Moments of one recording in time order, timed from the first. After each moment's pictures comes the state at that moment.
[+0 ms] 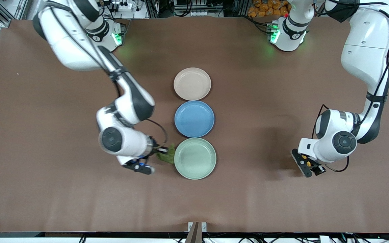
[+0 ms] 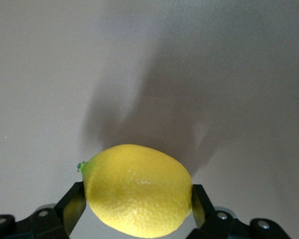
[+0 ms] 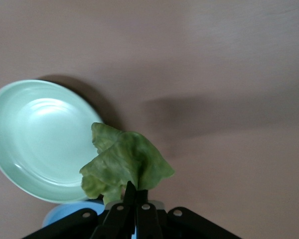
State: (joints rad) left arm 0.07 0.75 -0.18 -1.57 0.29 2.31 0.90; right arm 0.20 0.87 0.31 -1.10 0.01 1.85 0.63
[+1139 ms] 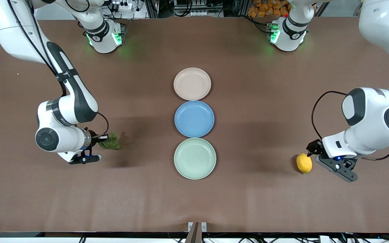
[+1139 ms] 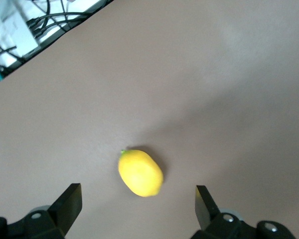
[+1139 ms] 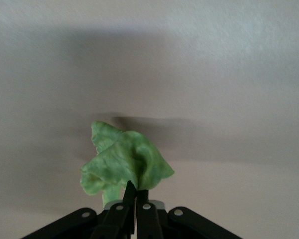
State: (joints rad) left arm 0.05 0.50 -0.19 -1.50 0.05 2.13 0.42; right arm -0.15 0.60 0.32 -1.67 -0.14 1.97 0.10
